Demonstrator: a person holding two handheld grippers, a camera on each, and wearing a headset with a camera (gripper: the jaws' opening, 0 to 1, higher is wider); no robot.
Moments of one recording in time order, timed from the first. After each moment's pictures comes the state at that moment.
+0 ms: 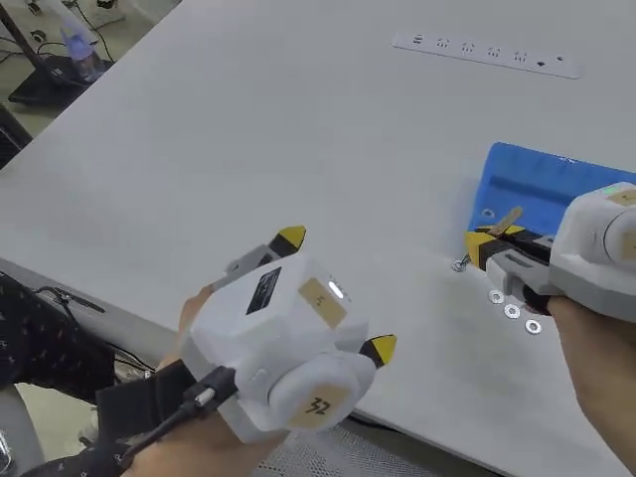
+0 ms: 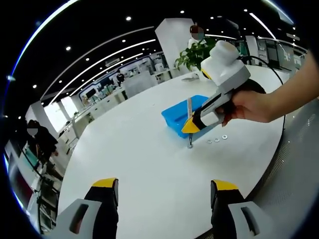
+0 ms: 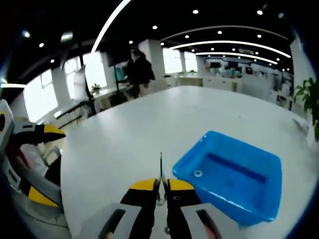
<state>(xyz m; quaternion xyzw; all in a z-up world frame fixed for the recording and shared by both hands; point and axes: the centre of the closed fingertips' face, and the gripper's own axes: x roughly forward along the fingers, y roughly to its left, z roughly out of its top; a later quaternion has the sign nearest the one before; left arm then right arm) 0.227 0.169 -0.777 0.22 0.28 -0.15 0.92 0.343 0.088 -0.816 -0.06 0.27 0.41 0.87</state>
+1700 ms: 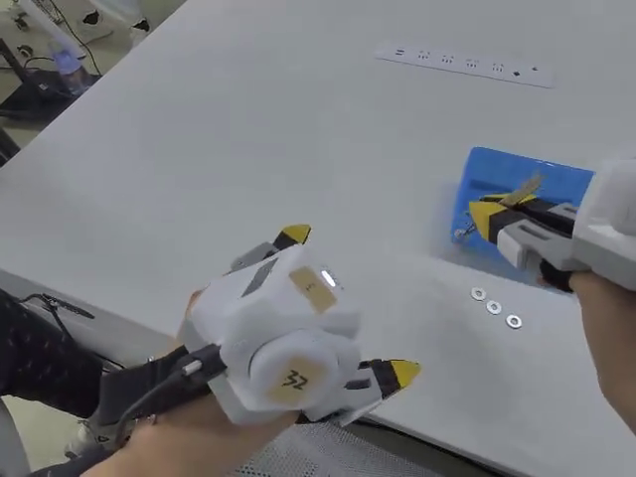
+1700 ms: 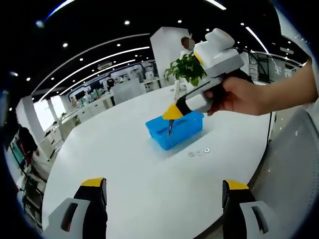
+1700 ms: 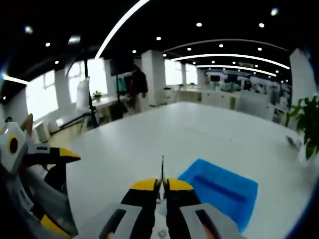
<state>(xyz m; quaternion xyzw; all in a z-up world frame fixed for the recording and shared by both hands) 0.224 0.137 -0.771 0.17 0.25 -0.21 0.93 0.348 0.070 -0.742 -0.06 0.21 0.41 0.89</state>
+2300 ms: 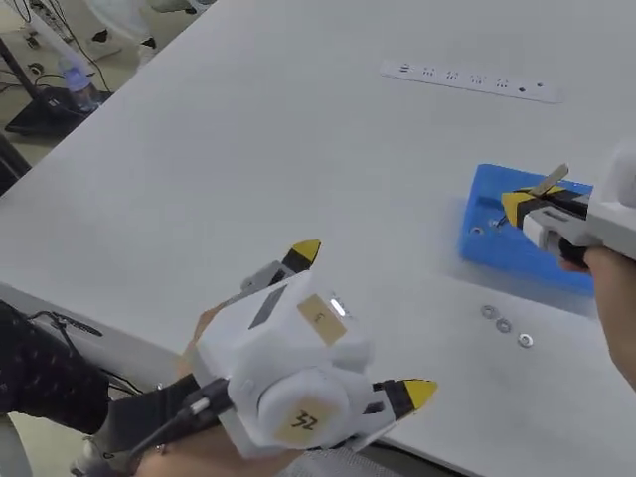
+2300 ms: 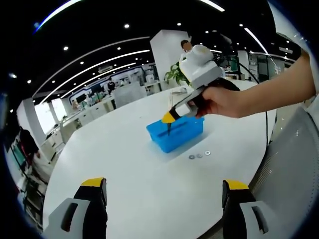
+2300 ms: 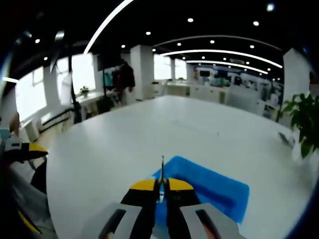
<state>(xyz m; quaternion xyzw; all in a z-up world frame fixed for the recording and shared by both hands) 0.225 0.136 -0.767 0.17 0.24 -0.21 0.93 0.402 0.055 -0.786 -0.08 0.24 0.36 0.90</state>
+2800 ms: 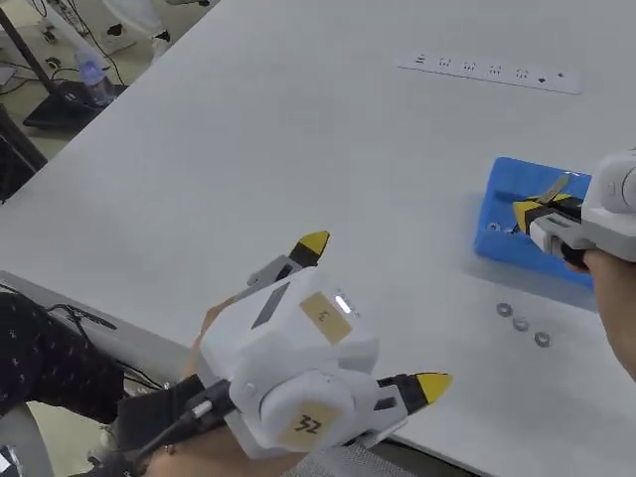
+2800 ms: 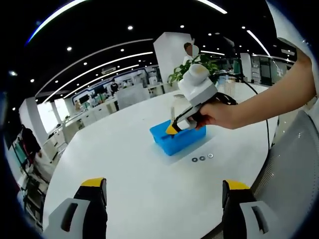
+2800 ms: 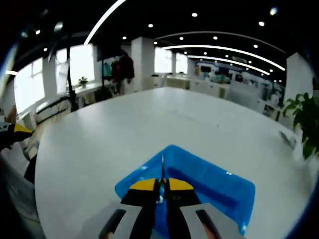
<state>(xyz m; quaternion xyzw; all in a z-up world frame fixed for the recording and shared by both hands) 0.228 0.139 -0.762 0.17 0.23 -0.20 0.94 0.419 0.054 -0.816 -0.11 0.26 0.35 0.89</state>
